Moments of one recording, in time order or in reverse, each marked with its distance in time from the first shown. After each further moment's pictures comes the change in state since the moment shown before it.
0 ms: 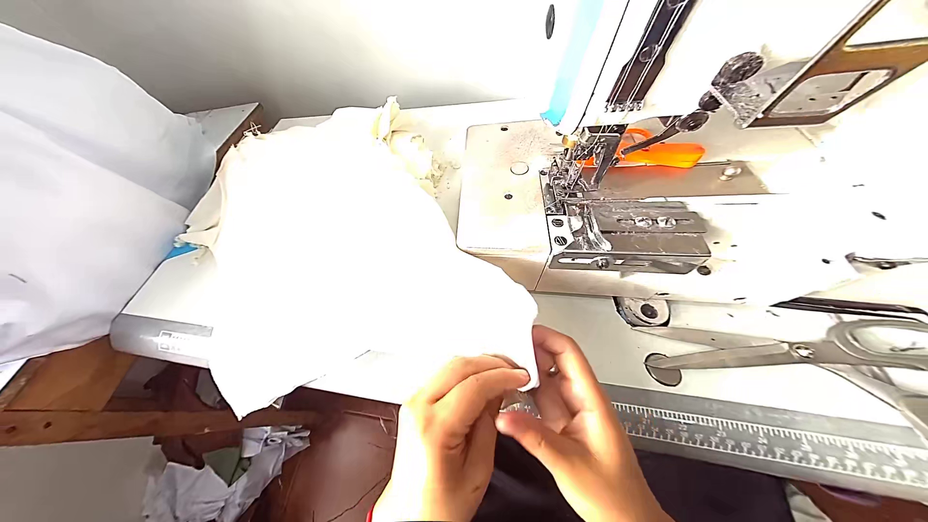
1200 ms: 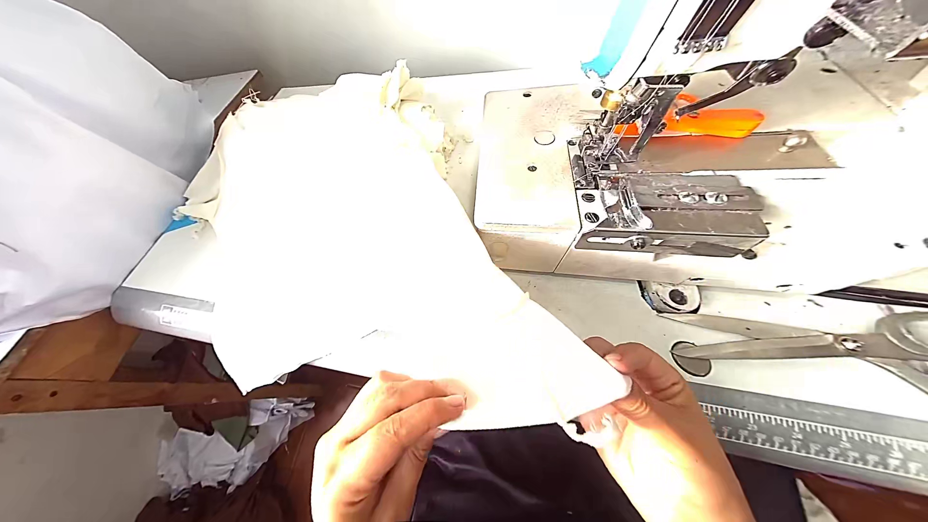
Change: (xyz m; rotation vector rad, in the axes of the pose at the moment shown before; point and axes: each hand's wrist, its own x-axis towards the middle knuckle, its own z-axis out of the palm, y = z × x) left_hand -0.030 0.003 -0.057 0.107 0.008 0.017; right_hand -0.002 -0.015 -0.016 0.544 0.165 0.208
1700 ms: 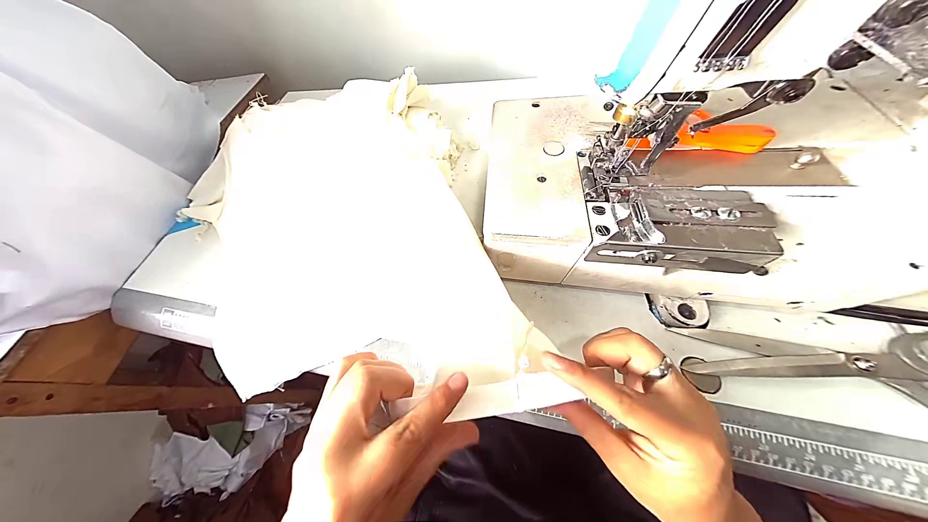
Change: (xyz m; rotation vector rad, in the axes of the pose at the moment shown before) left_hand 0.019 -0.002 -0.017 0.340 -0.060 0.082; right_hand 0.019 0.001 -0.025 -1.113 -0.256 -0.597
